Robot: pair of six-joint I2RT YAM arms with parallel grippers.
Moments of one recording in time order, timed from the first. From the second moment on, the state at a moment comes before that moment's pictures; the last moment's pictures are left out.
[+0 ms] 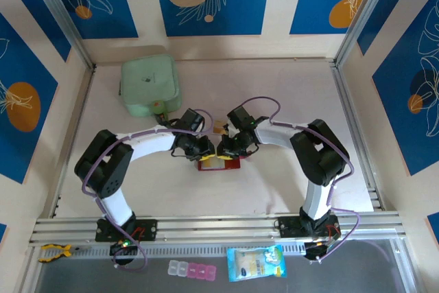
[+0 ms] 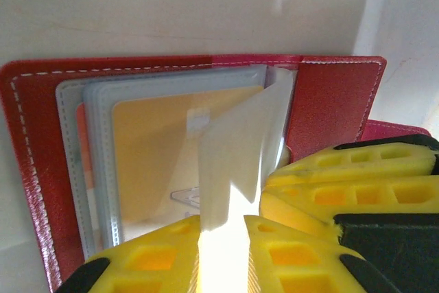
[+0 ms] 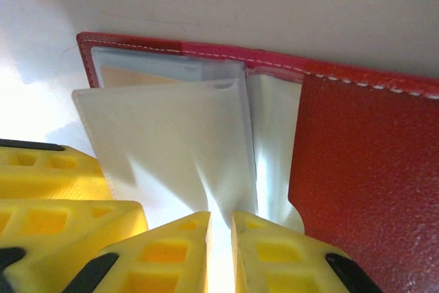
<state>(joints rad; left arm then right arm) -0.65 1.72 0.99 -0.39 0.42 -0.88 0.62 1.82 1.04 -0.42 -0.53 0.71</state>
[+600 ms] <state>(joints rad) -0.68 1.73 1.09 -0.41 0.43 -0.89 0.56 1.61 1.03 -0.51 -0.47 0.70</state>
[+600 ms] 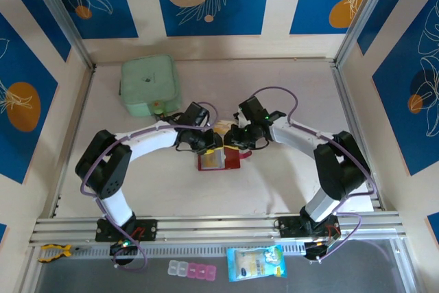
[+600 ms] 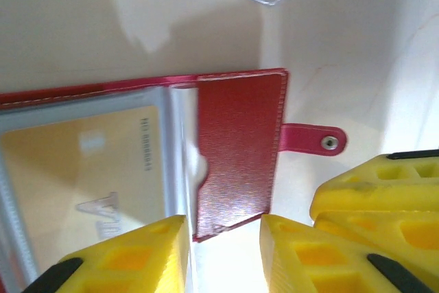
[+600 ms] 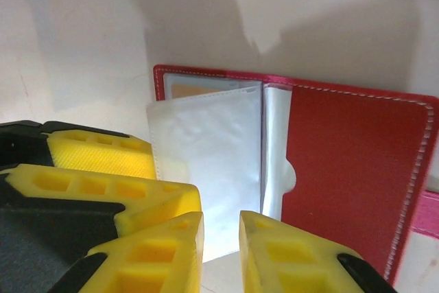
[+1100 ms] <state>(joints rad) -0.74 1.85 1.22 -0.42 0.48 -0.88 0.49 1.50 0.99 -0.63 -0.36 0.67</state>
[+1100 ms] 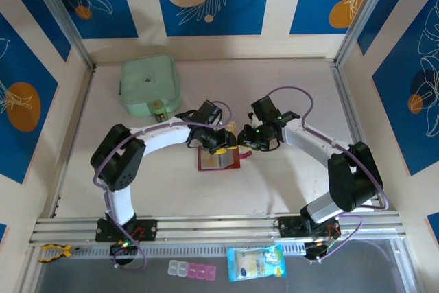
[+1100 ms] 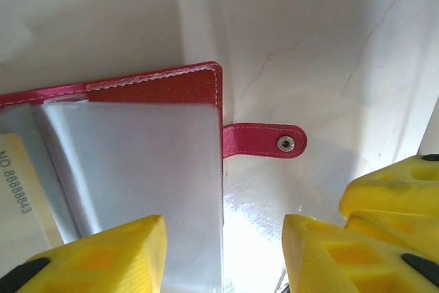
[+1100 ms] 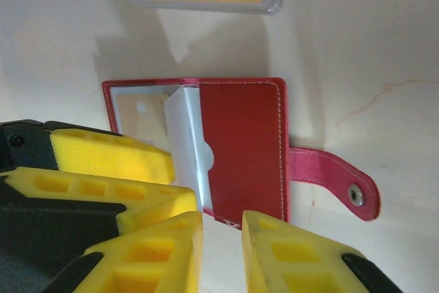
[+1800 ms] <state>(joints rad) -0.65 1.71 1.05 -0.42 0.42 -0.86 0.57 1.65 1.04 -0.55 -0.47 0.70</state>
